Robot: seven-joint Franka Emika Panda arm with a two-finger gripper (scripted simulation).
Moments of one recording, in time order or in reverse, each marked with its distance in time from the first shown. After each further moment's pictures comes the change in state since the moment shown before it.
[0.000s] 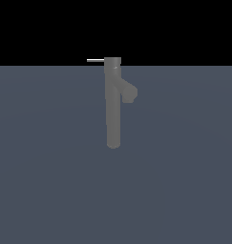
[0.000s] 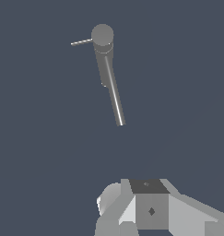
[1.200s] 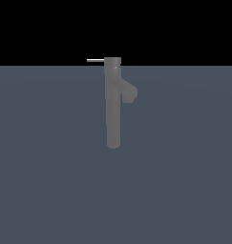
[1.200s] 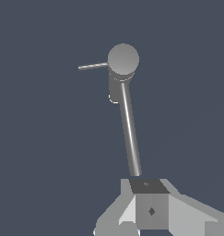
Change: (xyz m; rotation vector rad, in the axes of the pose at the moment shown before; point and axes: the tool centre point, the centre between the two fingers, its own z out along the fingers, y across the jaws) arm 0.091 -0.026 0.071 0.006 -0.011 -0.079
